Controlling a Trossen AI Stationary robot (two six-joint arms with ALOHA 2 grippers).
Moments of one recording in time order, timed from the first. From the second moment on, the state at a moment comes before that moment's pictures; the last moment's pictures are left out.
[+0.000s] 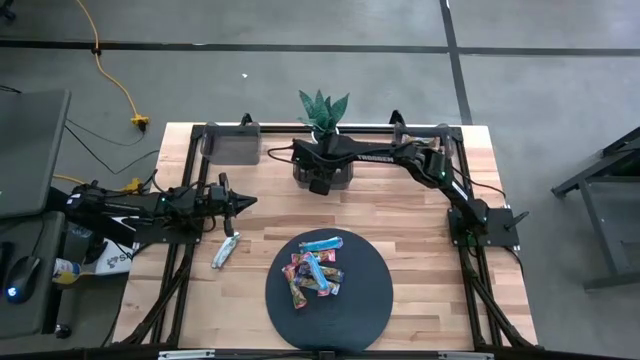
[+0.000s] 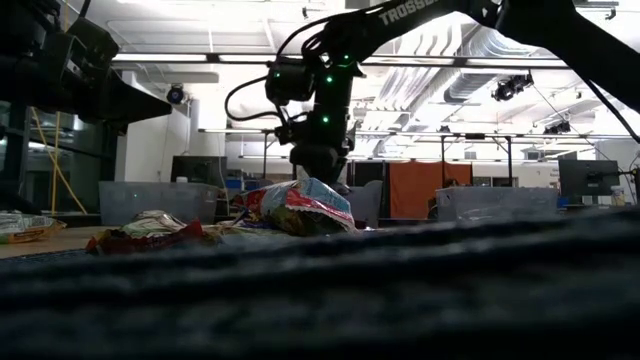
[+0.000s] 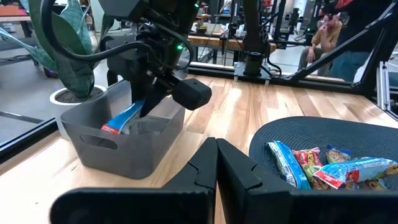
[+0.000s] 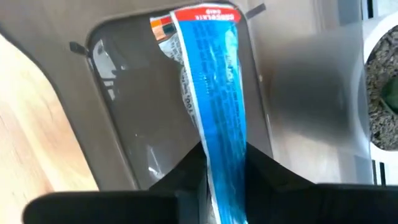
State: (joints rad) left arm -0.10 0.15 0.01 0.05 -0.32 -0.08; right arm -0.28 2.31 2.01 -1.02 0.30 -0.03
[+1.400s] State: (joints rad) left arm -0.10 0.15 0.01 0.05 -0.32 -0.08; right arm -0.20 2.12 2.01 -1.03 -0.11 0.08
